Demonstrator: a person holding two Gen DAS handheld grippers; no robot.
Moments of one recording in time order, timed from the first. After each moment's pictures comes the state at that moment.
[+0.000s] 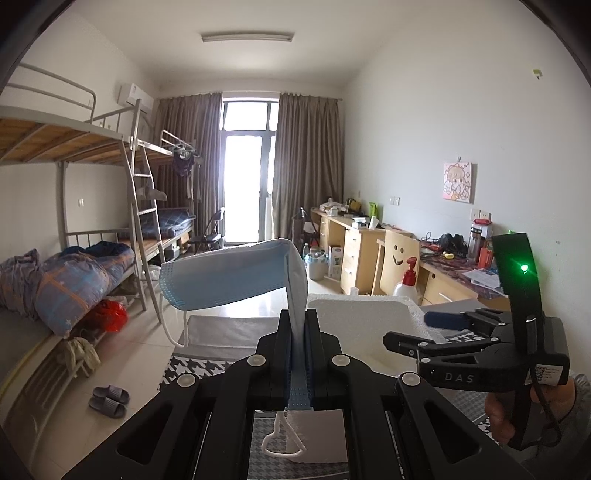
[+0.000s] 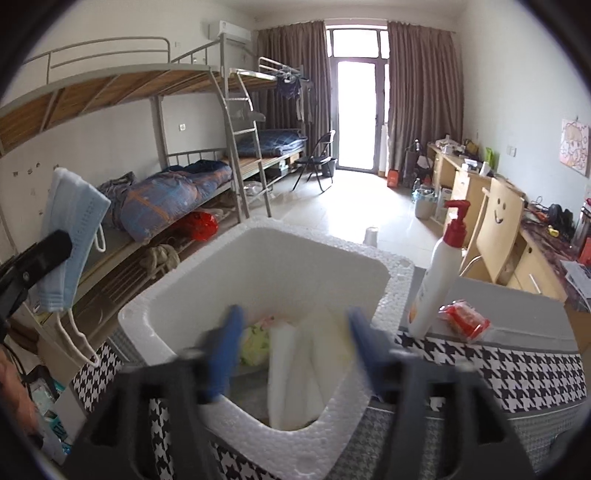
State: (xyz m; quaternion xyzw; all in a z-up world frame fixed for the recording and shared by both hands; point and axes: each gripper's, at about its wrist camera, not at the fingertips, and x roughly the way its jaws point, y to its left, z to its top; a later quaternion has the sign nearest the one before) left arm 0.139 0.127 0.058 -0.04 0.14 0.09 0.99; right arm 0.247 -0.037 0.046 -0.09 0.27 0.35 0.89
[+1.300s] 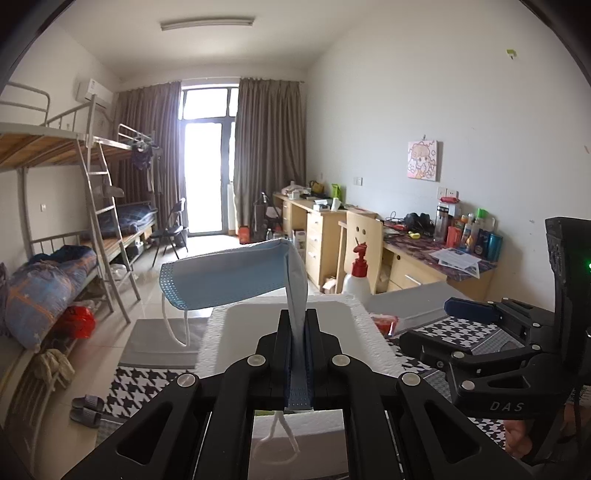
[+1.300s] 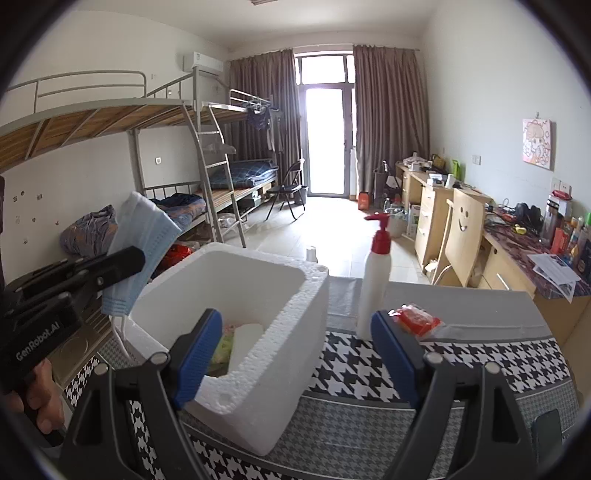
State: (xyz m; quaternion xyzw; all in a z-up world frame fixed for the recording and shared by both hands) left arm 0.187 0.087 0.058 -0.02 0.17 0.01 0.98; right arm 0.236 -0.099 0.058 -0.06 0.23 0.31 0.92
